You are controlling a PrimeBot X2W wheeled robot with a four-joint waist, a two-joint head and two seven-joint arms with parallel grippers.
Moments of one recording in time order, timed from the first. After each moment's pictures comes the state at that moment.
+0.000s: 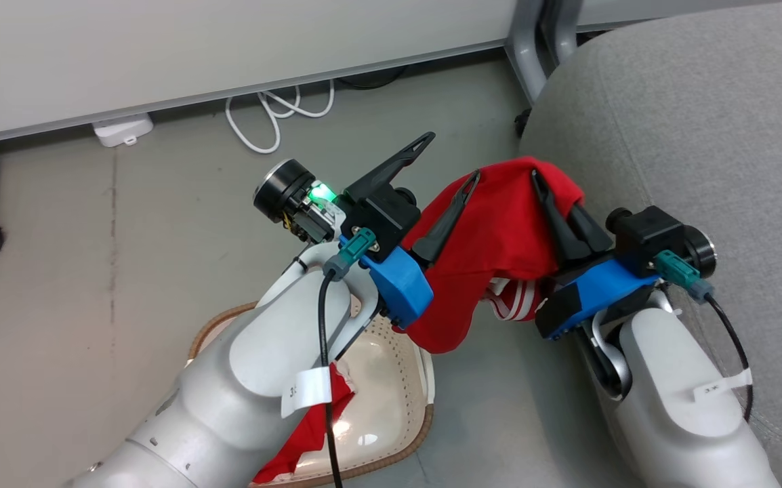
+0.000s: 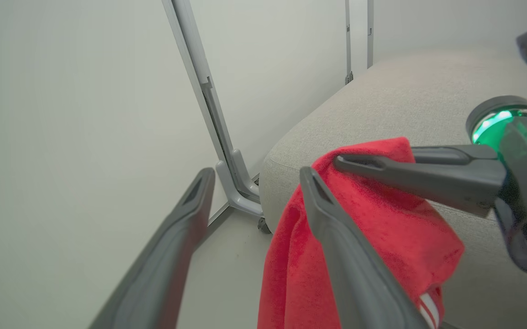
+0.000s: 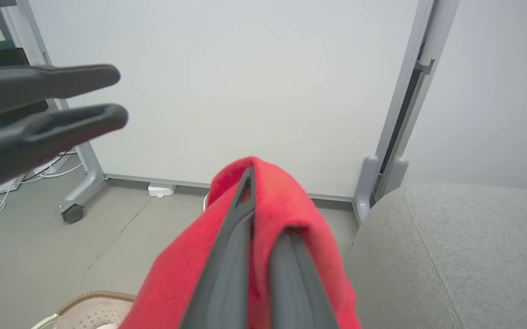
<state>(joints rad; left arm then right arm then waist) -0.84 0.08 -0.87 0.67 -0.36 -0.08 -0.26 -0.57 -0.05 0.21 0.55 0.11 0.13 -0.26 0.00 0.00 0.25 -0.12</state>
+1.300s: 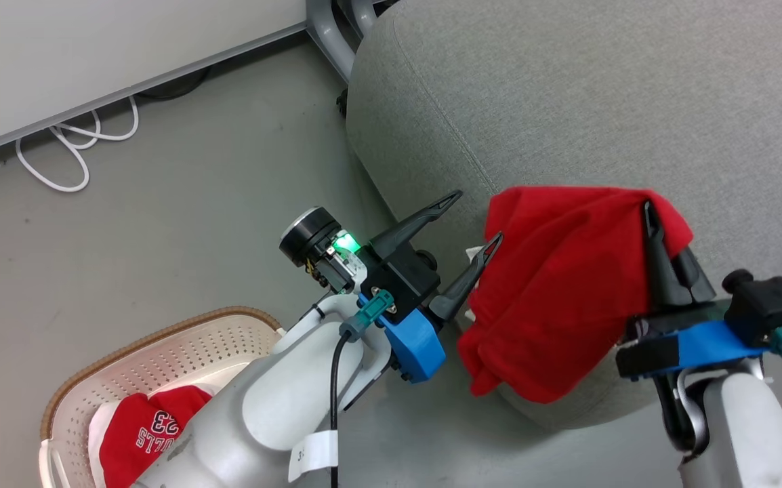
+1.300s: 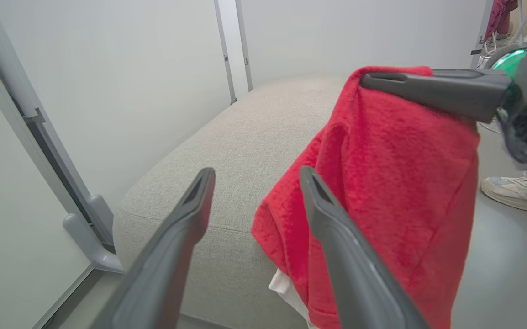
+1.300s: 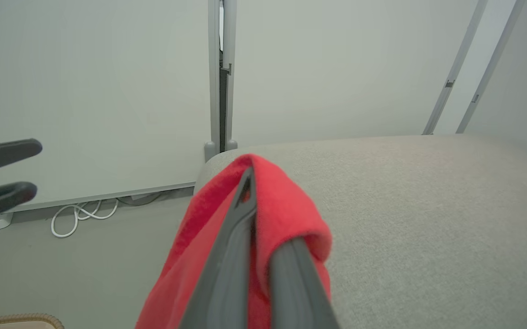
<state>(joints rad) -0.72 0.09 -0.88 0.57 -0.29 -0.12 -0.26 -0.28 -0.05 -0.03 0.21 0.06 0.13 -0.26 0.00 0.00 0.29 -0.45</state>
